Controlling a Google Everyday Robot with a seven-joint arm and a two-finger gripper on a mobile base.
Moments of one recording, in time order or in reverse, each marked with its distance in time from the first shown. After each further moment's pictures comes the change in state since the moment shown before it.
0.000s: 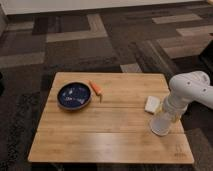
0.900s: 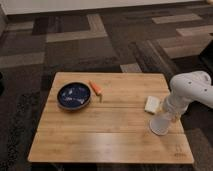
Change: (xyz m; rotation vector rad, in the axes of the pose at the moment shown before) arm 0.001 0.001 0.000 -0.016 0.006 0.010
